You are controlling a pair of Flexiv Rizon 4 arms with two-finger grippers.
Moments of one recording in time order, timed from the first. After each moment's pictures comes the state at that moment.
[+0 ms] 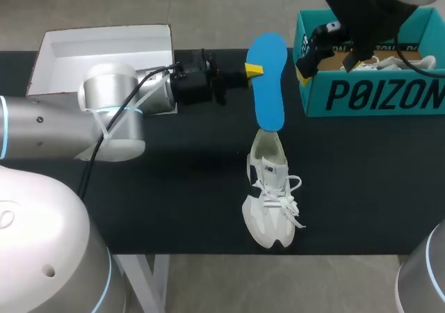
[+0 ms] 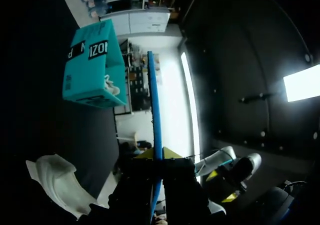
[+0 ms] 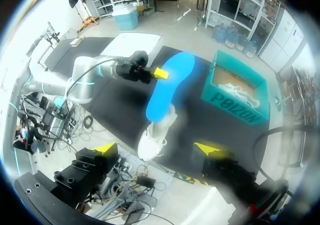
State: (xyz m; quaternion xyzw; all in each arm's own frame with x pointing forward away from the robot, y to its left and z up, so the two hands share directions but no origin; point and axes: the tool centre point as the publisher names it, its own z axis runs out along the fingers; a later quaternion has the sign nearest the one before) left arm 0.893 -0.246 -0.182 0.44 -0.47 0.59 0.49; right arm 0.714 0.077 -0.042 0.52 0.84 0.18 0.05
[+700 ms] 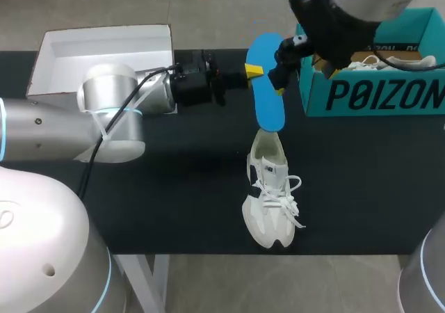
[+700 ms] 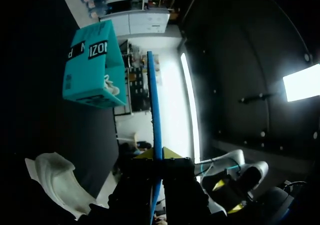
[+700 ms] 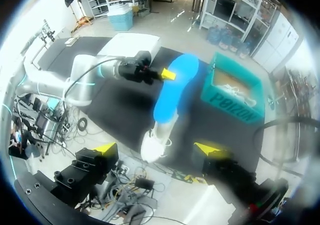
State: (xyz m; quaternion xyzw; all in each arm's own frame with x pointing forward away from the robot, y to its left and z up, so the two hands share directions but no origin) left arm 0.890 -0.245 -0.181 0.45 -0.46 0.59 0.49; right arm 0.696 0.114 -0.043 0.53 0.83 0.16 0.08
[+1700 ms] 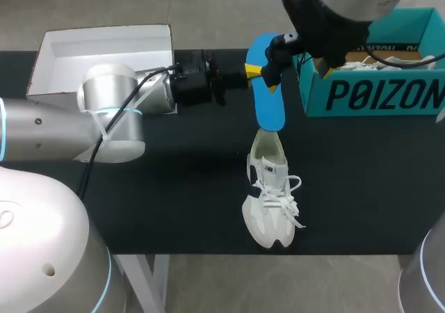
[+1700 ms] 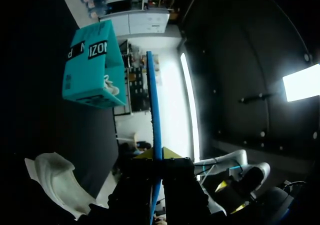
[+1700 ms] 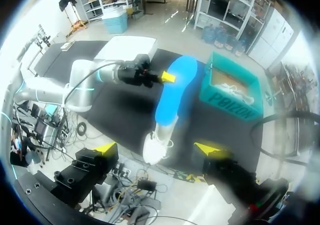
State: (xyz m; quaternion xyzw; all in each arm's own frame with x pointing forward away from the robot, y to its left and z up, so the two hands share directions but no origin) left arm 0.890 -0.245 -0.181 0.45 -0.46 0.59 0.49; right arm 0.697 0.124 -0.039 0.55 0.82 0.16 0.09
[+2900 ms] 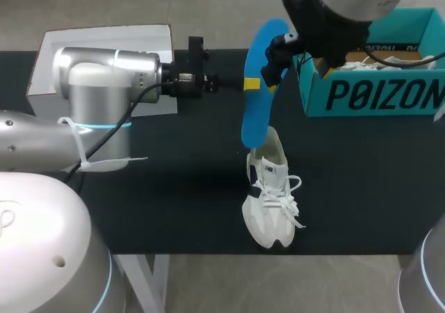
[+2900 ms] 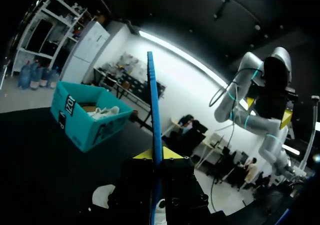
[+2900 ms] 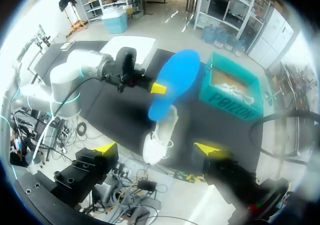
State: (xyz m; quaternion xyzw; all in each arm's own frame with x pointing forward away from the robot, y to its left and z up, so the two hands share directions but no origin) left arm 0.847 -0.233 -0.179 0.23 -0.70 0.65 0.19; right arm 0.697 0.124 -0.039 0.55 0.82 0.16 0.09
